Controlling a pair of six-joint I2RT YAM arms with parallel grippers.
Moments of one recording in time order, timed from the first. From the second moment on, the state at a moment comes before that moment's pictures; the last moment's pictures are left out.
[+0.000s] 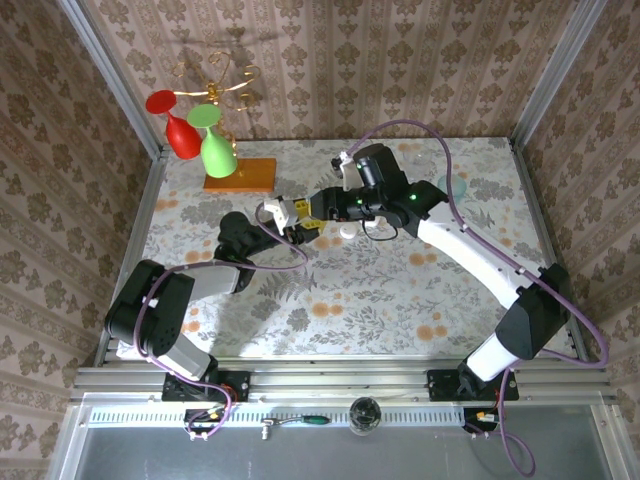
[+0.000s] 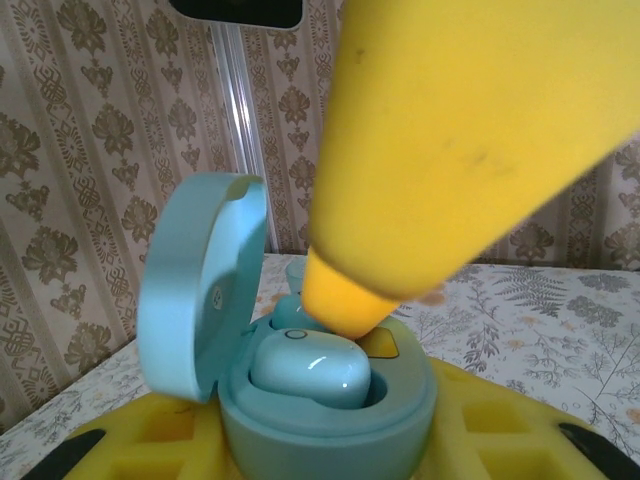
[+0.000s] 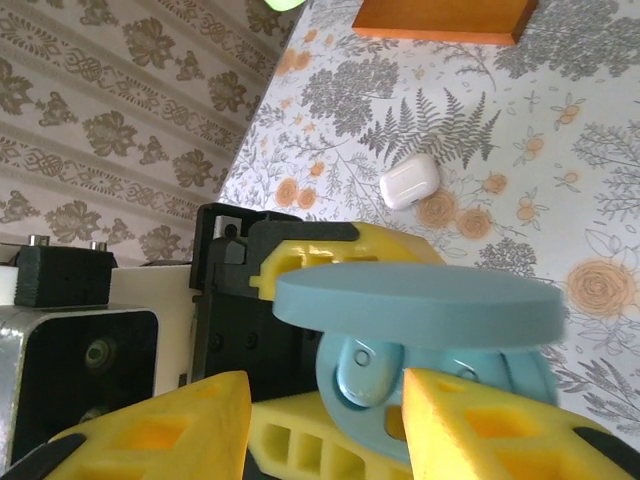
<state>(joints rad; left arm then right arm) -0.48 1.56 0.60 1.15 0.78 0.00 0.62 1.57 1.50 -0.56 -0.37 0.55</state>
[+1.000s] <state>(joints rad) -0.50 1.57 0.60 1.16 0.78 -0.01 0.56 1.67 1.65 -0.67 -0.45 0.42</state>
